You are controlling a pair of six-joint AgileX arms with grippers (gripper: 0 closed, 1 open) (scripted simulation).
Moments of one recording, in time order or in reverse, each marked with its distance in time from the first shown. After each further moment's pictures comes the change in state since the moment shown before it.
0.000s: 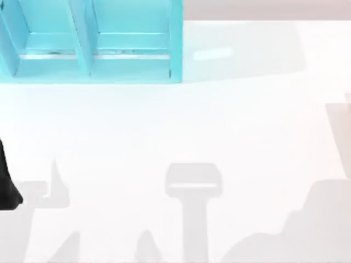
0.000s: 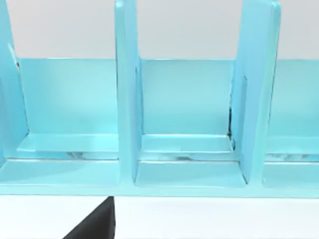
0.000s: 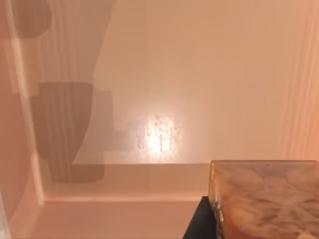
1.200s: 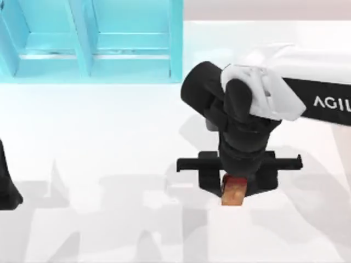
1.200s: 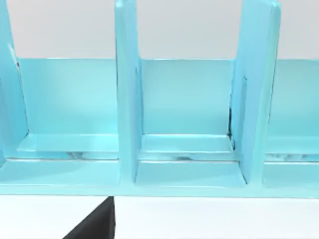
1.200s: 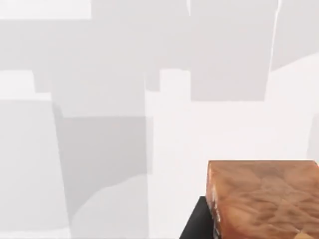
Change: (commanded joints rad) left arm 0.000 0.000 0.000 0.000 0.000 0.000; right arm 1.283 0.305 0.010 0.267 0.002 1.287
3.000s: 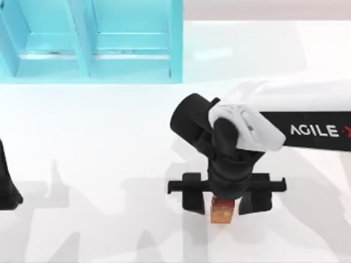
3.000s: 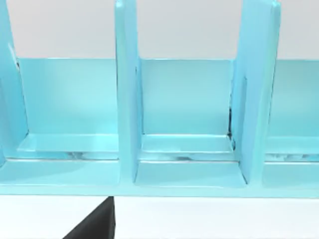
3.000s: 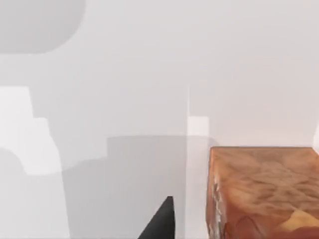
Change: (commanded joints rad) left arm 0.000 0.000 0.000 0.000 0.000 0.000; right arm 0.045 0.059 -0.106 0.188 0.002 0.046
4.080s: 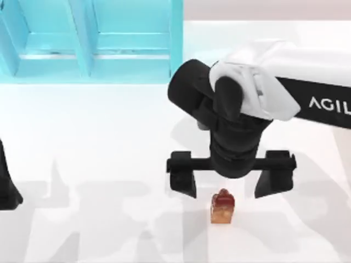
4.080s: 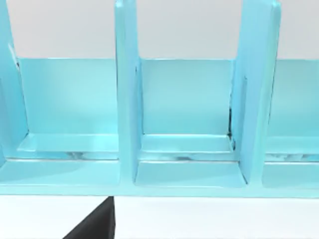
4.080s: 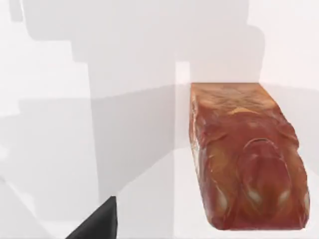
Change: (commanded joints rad) left arm 0.000 0.000 0.000 0.000 0.000 0.000; right arm -0.002 -0.073 0.165 -0.248 -0.001 -0.001
